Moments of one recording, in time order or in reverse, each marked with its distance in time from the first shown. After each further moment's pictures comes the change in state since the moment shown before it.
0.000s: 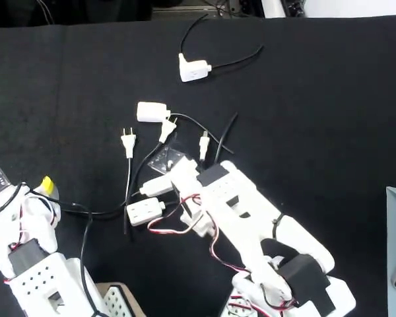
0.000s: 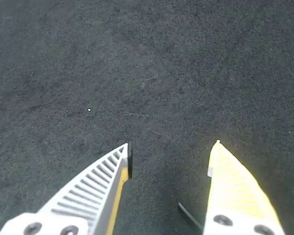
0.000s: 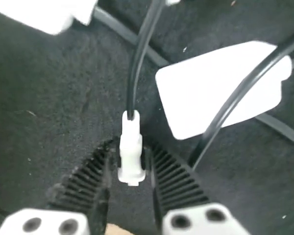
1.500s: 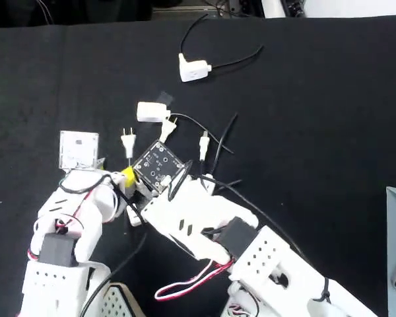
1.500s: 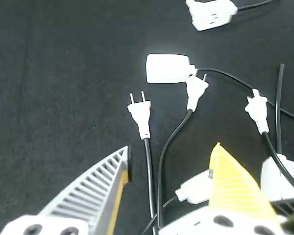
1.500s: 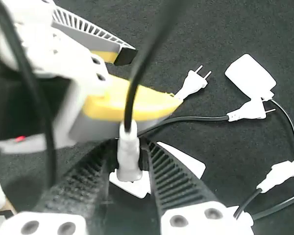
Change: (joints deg) left arm 44.7 0.0 -11.2 4.7 -0.1; right arm -16.4 -40.1 12.2 -25.1 -14.2
